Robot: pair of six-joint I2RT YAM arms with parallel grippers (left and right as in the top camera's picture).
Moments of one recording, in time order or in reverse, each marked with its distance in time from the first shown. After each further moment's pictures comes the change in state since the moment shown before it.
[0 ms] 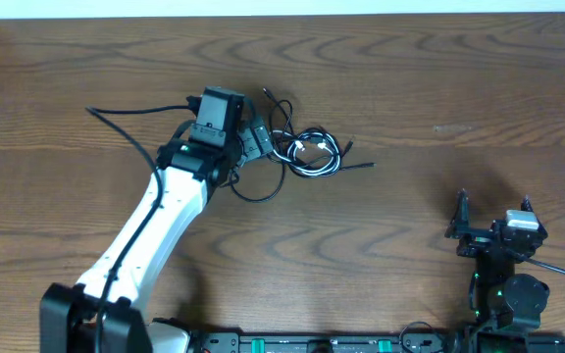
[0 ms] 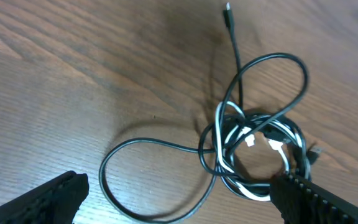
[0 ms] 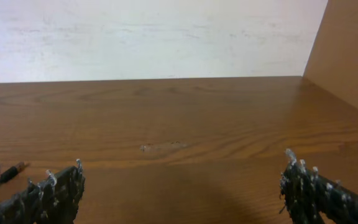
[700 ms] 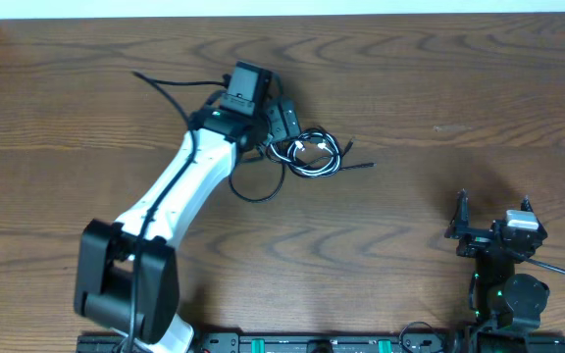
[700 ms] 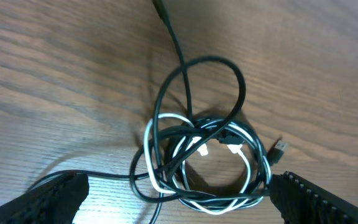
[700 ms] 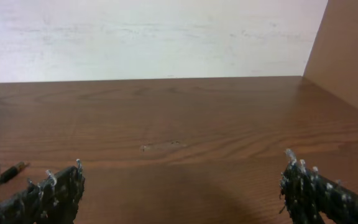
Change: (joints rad) left arm -0.054 0.240 0.207 -0.002 0.099 0.037; right arm 0.000 0.000 0.000 0.000 0.000 0.000
